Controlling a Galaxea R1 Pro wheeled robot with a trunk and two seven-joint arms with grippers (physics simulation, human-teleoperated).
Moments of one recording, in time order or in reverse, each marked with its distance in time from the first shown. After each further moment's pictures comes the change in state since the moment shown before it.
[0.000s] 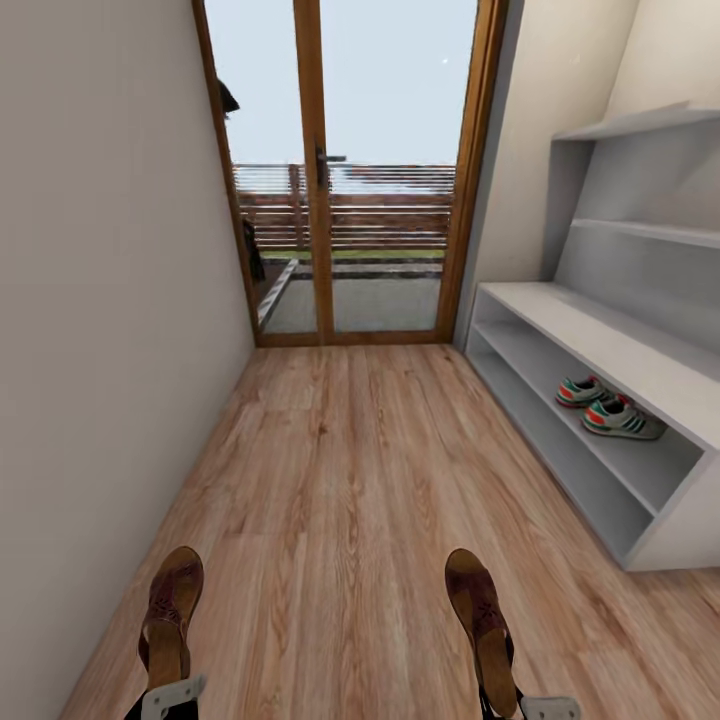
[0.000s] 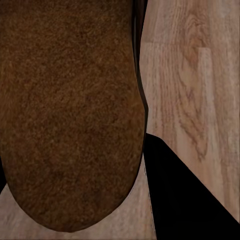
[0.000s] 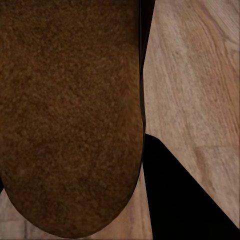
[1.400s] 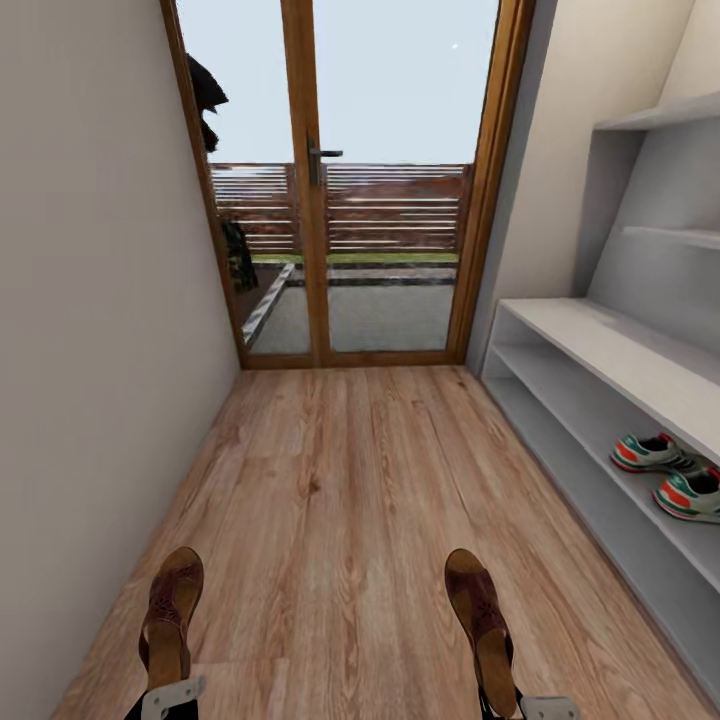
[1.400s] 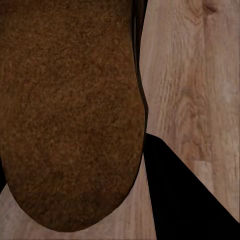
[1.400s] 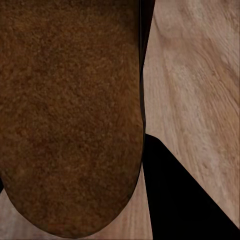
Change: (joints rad) left arm 0.000 0.000 0.000 0.002 -0.001 0.000 0.000; right arm 0.000 0.002 0.000 0.000 0.000 0.000 0.000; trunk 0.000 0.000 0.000
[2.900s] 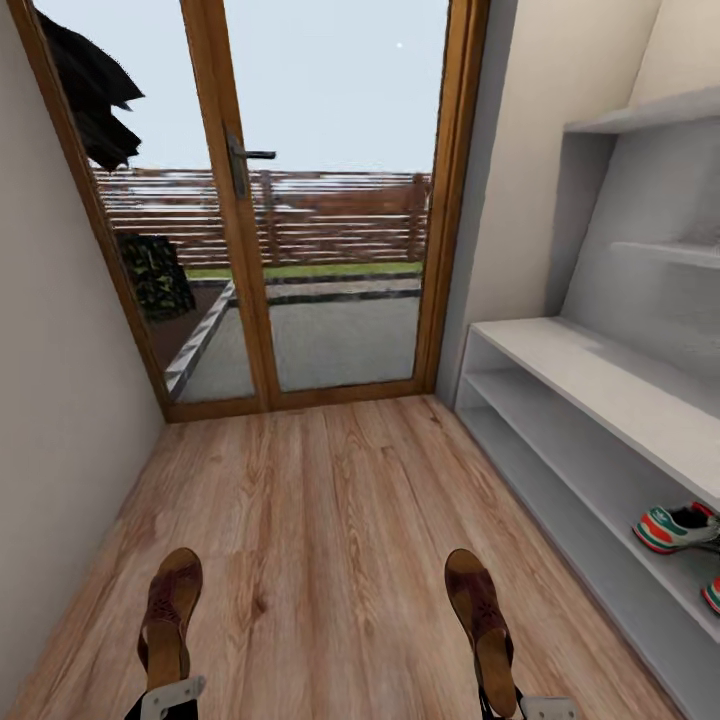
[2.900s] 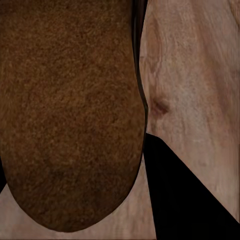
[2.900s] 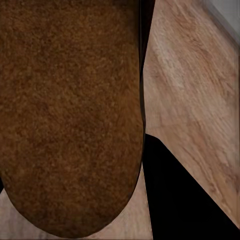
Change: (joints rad) left arm 0.000 0.000 0.001 0.000 0.009 0.001 0.000; right arm 0.000 0.000 0.000 0.000 0.000 0.000 0.000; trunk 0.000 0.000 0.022
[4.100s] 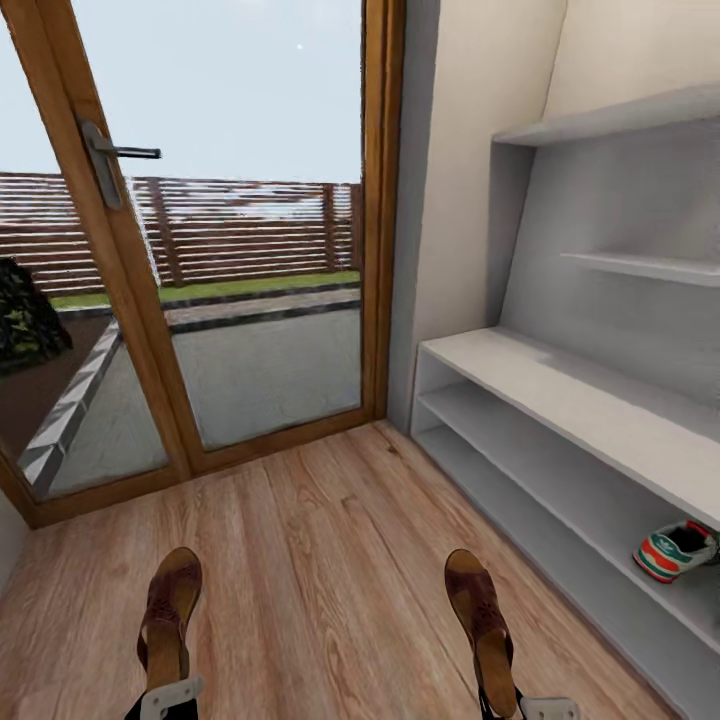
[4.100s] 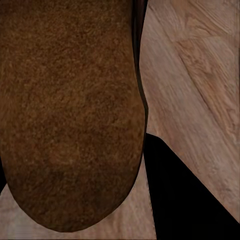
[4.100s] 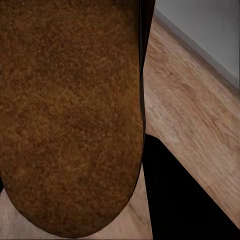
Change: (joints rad) left arm 0.000 0.000 0.001 0.000 0.001 -0.001 0.000; right arm 0.000 0.000 0.000 0.000 0.000 0.002 0.000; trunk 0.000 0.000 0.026
